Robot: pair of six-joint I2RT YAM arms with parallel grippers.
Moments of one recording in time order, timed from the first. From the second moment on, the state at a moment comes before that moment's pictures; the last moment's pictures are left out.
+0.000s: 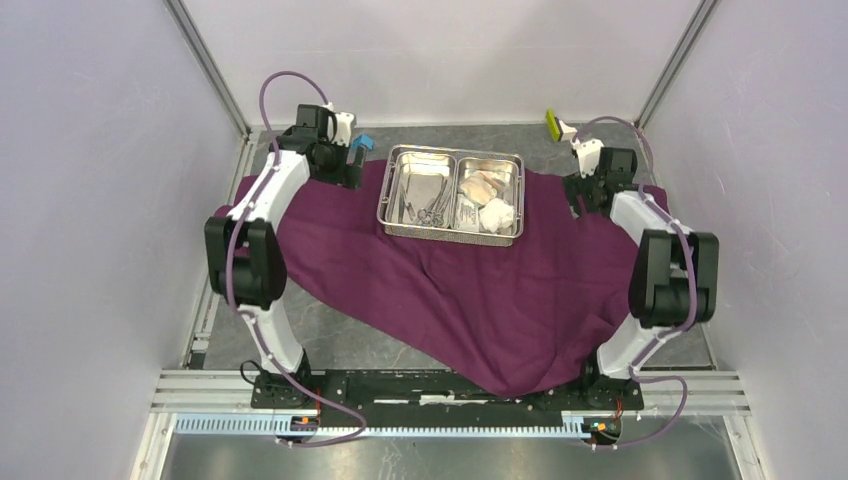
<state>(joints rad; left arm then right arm) -0.15 1.83 1.60 -0.70 0.11 0.17 -0.09 1.68 1.08 -0.20 0.05 -0.44</state>
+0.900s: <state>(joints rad) 0.06 2.27 1.85 -0.50 0.22 -0.15 -0.09 2.13 1.49 -0.17 0.20 -0.45</state>
